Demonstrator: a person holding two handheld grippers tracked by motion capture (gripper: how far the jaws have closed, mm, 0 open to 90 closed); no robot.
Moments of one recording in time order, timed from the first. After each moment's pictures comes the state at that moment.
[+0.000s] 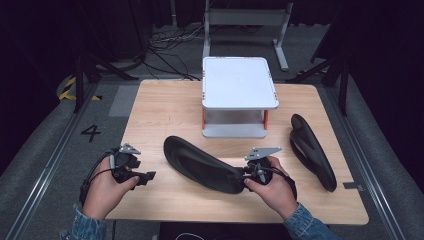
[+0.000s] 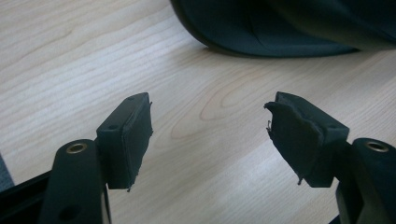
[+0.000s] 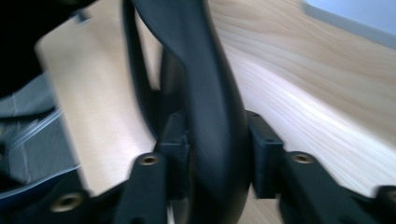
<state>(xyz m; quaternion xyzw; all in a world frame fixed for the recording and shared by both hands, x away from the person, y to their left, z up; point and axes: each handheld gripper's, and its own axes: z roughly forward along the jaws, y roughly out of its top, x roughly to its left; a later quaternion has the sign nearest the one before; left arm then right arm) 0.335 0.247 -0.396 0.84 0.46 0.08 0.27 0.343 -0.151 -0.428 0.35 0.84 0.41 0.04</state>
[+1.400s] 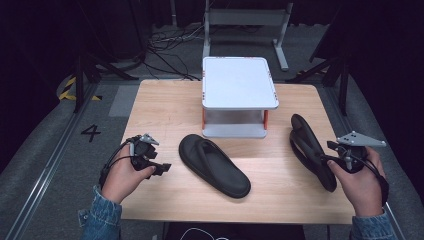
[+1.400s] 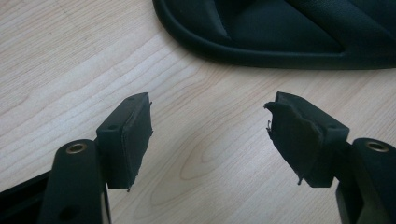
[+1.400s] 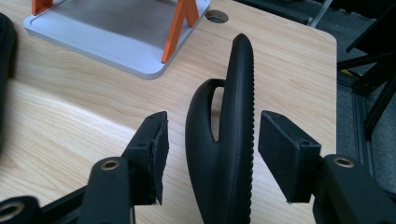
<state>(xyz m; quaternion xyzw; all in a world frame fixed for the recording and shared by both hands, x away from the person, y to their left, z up) 0.368 0.212 -0.398 0.87 0.42 0.06 0.27 0.334 -0.338 -0.360 0.48 0.76 0.34 0.29</state>
